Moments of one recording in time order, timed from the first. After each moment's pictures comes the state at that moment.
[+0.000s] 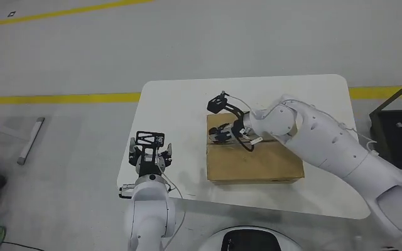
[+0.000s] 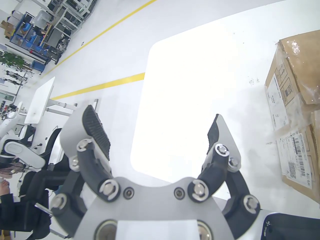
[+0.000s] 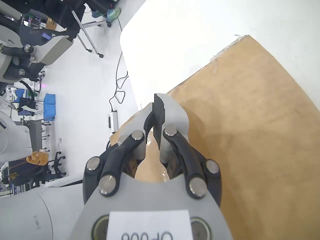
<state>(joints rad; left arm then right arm) 1.41 -1.45 -1.33 -2.20 2.05 0.04 -0.90 -0.36 -1.19 0.55 -1.20 -0.08 -0.24 0.93</state>
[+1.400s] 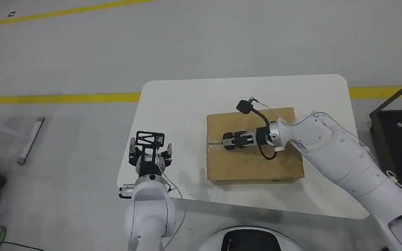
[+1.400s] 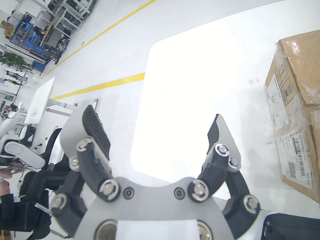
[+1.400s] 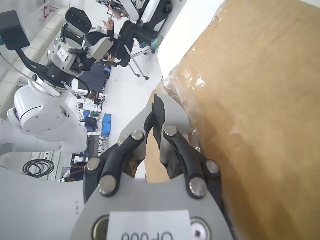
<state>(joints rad) 1.41 -1.45 -1.33 -2.20 2.05 0.04 -0.90 -0.64 -1.12 0.85 -1.26 0.15 -0.35 1.00</state>
